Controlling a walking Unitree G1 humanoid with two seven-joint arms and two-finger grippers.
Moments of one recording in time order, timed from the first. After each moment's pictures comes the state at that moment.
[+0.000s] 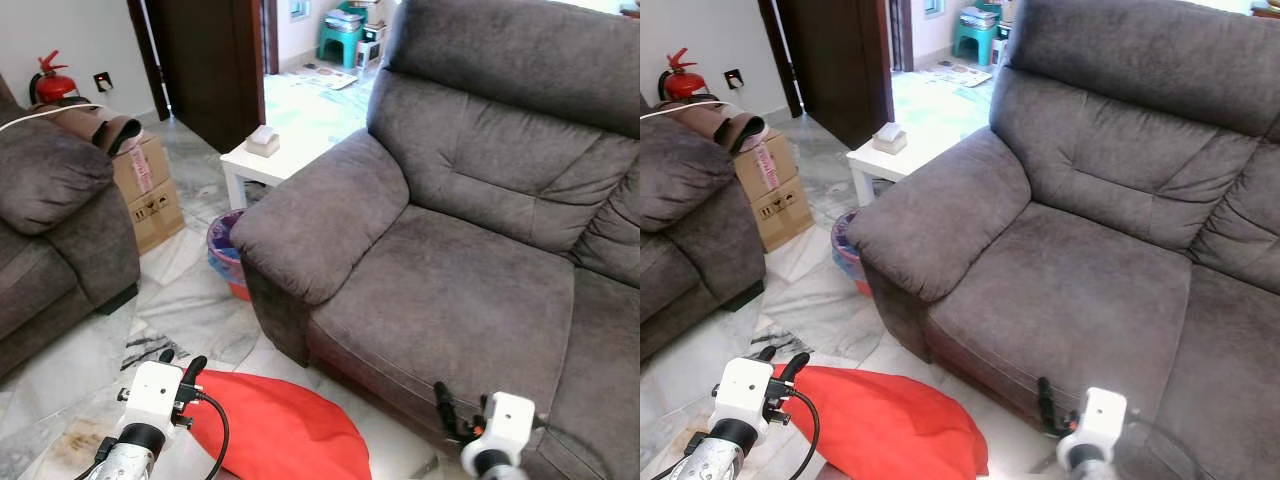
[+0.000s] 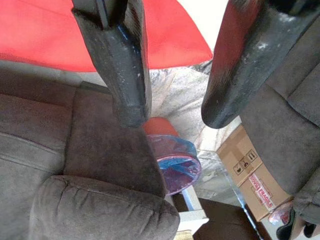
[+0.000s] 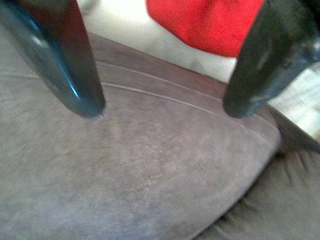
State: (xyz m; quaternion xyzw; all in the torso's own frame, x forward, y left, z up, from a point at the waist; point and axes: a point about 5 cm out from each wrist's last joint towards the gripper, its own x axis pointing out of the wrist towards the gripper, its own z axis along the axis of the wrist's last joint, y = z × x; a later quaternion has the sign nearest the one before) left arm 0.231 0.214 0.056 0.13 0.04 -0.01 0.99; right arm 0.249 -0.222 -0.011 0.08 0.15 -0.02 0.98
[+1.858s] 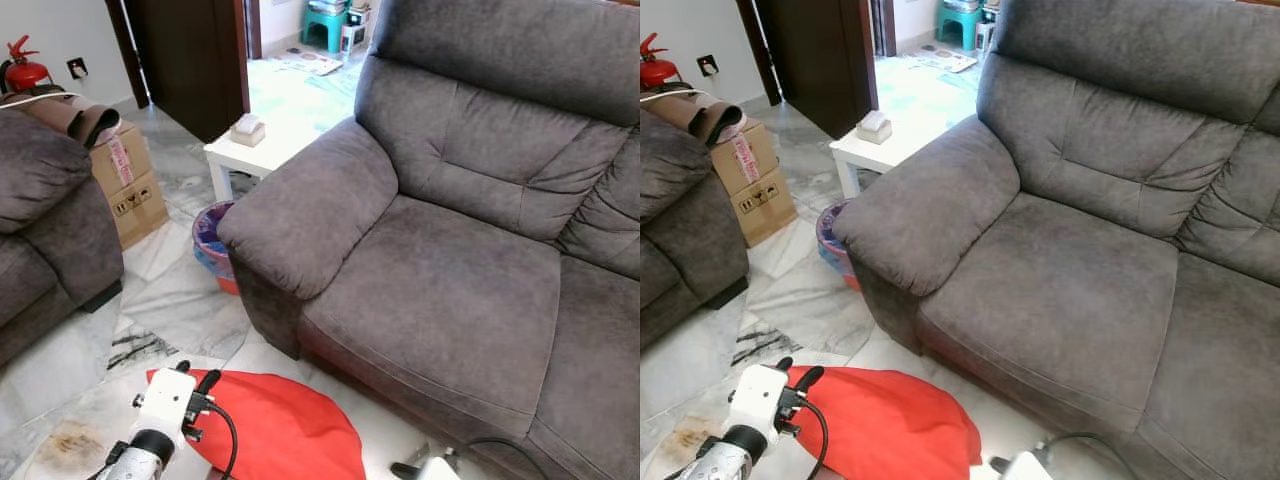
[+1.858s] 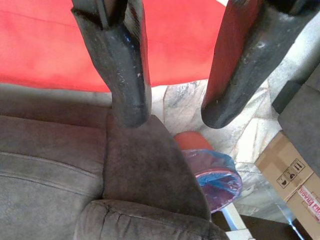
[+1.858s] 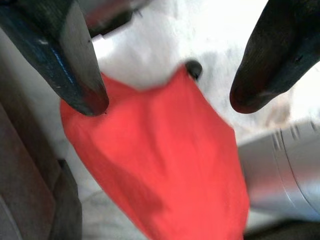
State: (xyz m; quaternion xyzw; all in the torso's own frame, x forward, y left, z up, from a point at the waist) left arm 0.230 0.205 0.045 0.13 0.07 -0.05 0.99; right arm 0.174 -0.161 -0.015 -0.07 0.27 0.42 0.87
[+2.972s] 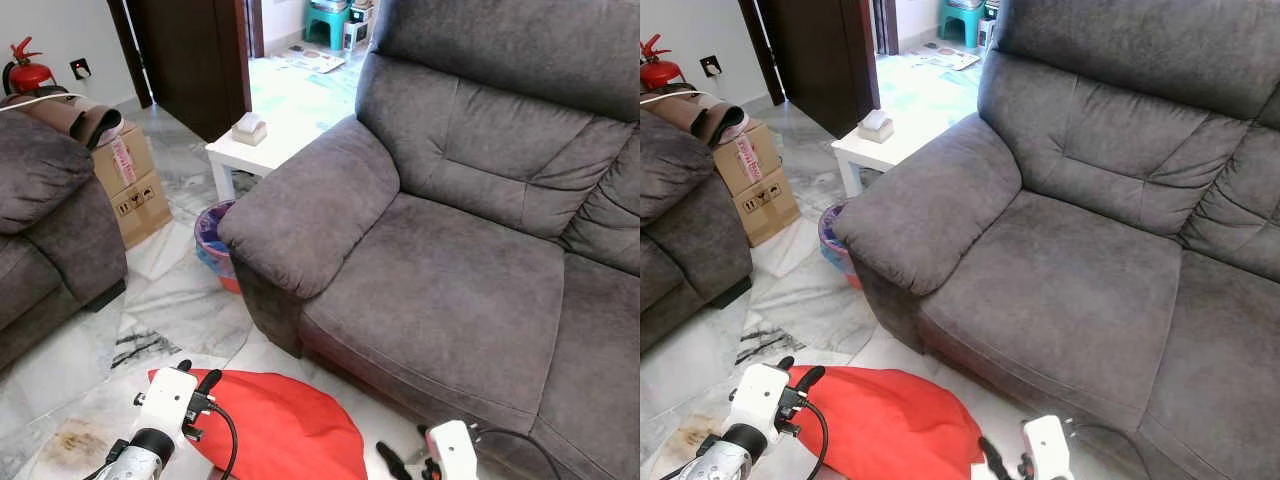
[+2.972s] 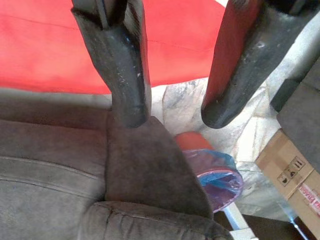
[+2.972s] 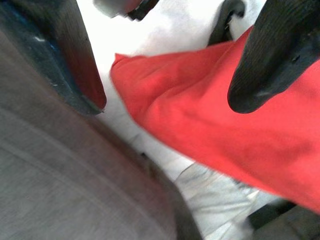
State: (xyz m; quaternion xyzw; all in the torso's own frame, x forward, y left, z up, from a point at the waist) left arm 0.231 0.205 0.045 0.14 0.07 -0.07 0.99; right arm 0.217 -0.177 -0.035 0.00 0.24 0.20 0.95
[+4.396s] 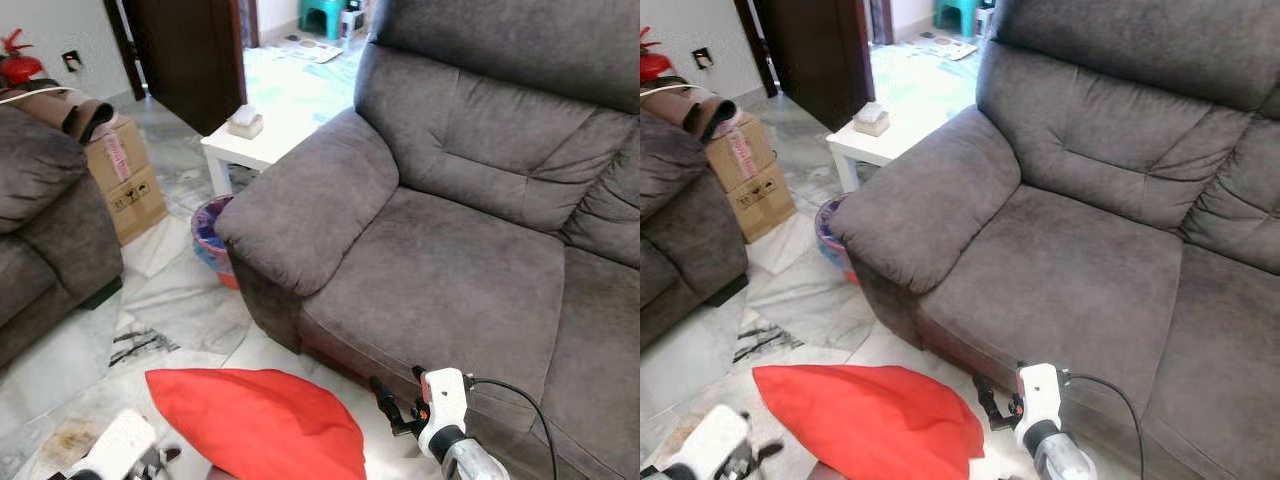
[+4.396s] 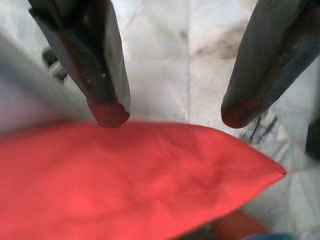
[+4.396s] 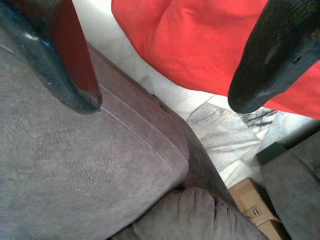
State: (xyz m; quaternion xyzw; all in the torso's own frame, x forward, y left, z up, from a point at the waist) left arm 0.194 0.266 0.019 0.21 0.24 -0.15 0.94; right arm 0.267 -0.156 0.000 0.03 0.15 0.18 0.97
